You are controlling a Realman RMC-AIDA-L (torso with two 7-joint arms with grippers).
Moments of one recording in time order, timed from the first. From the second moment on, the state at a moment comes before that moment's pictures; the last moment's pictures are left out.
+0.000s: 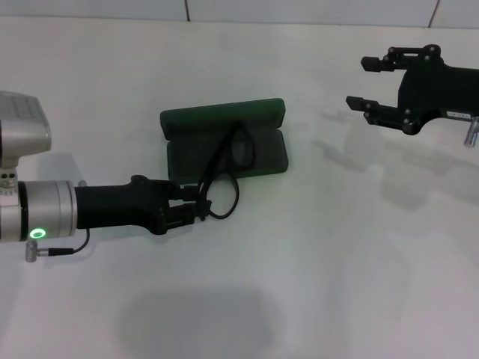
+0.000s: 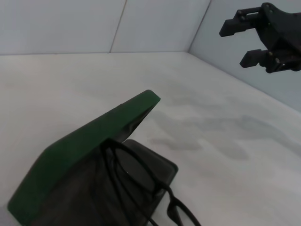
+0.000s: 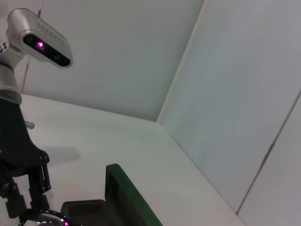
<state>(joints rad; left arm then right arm) -0.73 -2.09 2.84 -0.46 -0.18 1.56 -1.20 0.46 2.01 -1.21 -0.97 -1.62 -1.18 1.11</state>
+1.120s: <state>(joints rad) -0.77 -2.08 2.84 -0.46 -0.19 1.48 -1.28 0.42 2.02 -1.14 -0.98 -1.62 -1.19 1.07</state>
